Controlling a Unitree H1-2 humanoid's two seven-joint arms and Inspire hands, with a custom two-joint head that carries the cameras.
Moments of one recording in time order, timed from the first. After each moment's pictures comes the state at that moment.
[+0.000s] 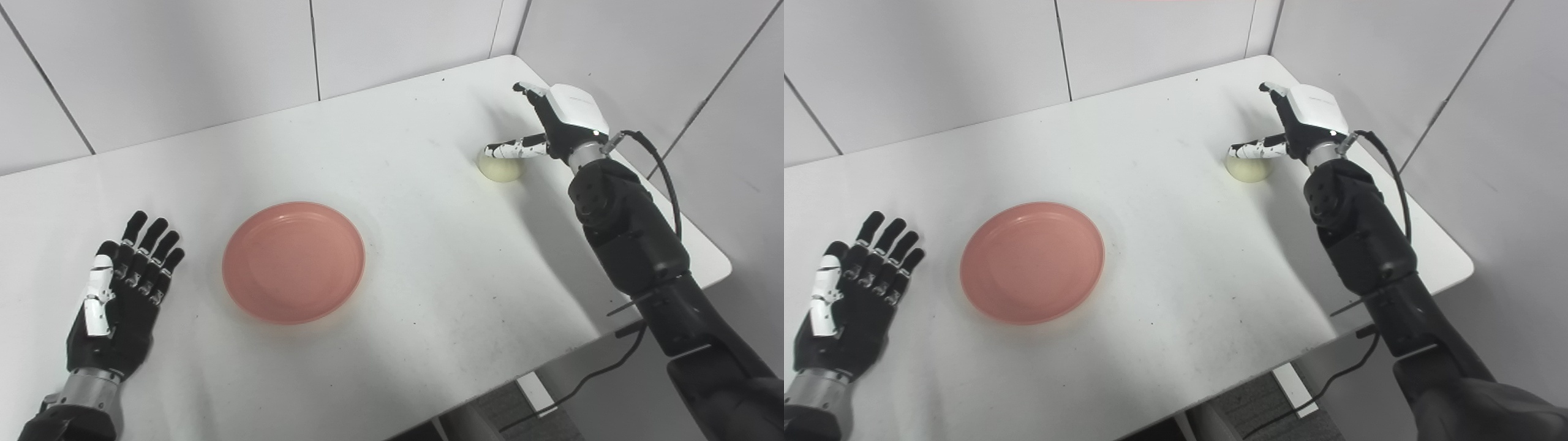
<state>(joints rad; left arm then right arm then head) -0.22 0.10 0.01 0.12 -0.40 0.20 -0.40 -0.23 -0.66 -0.12 0.01 -0.68 0.38 0.18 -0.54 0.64</state>
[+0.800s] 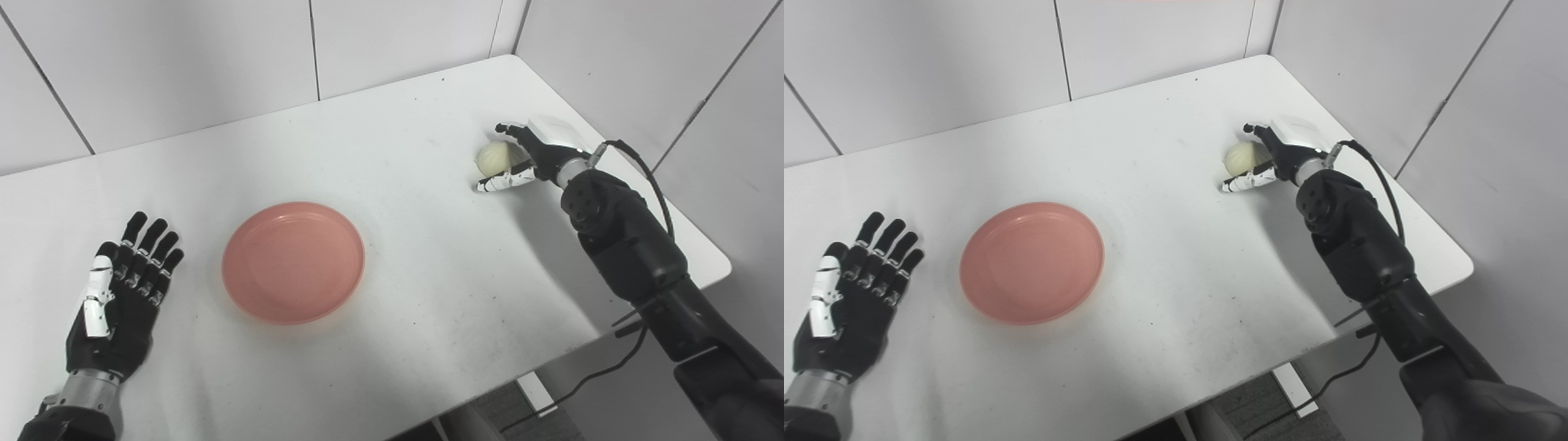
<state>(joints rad) -0.22 0.10 0.01 0.12 -0.40 0.21 -0.40 -0.23 -0.67 -0.05 -0.02 -0.71 0.46 0.36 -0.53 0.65</state>
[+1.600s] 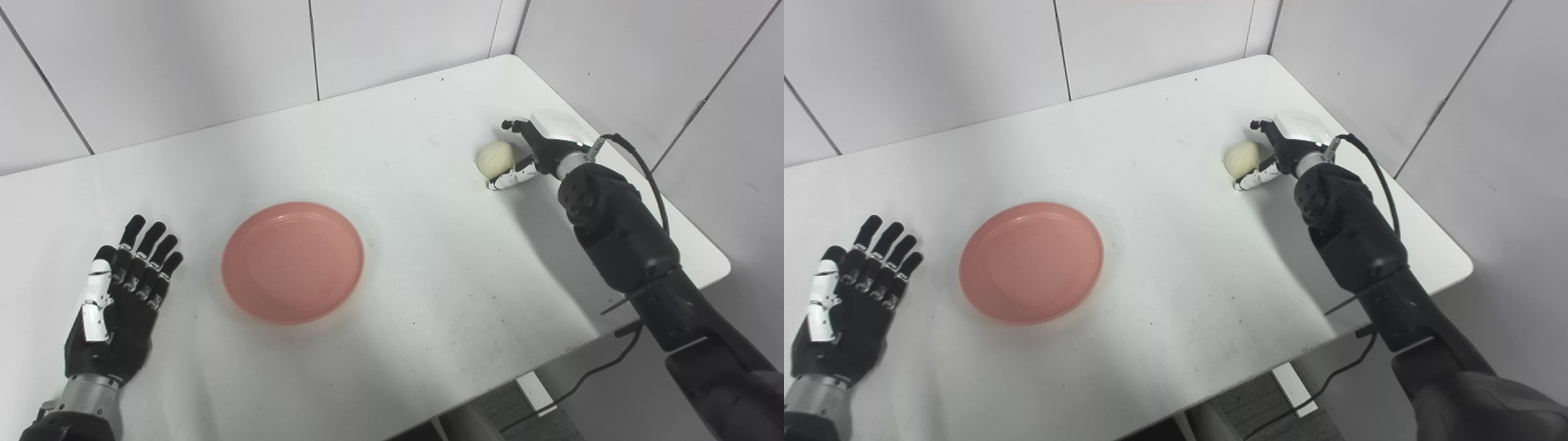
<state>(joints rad) -0.20 0.10 0.00 0.09 -0.40 0.21 -0.39 -0.28 -0.66 -0.04 0.07 -0.74 0.44 0.26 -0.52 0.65</state>
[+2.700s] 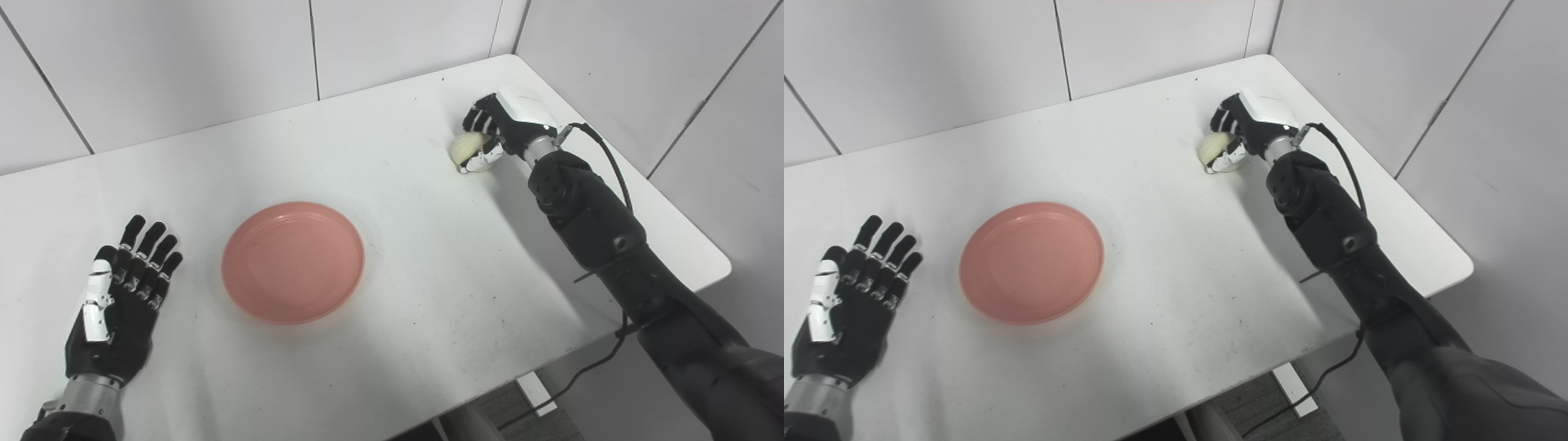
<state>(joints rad) -0.20 0.09 -0.01 0.08 -0.40 0.21 -0.38 -0.37 -0.66 0.04 0.18 -0.60 0.23 0.08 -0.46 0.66</state>
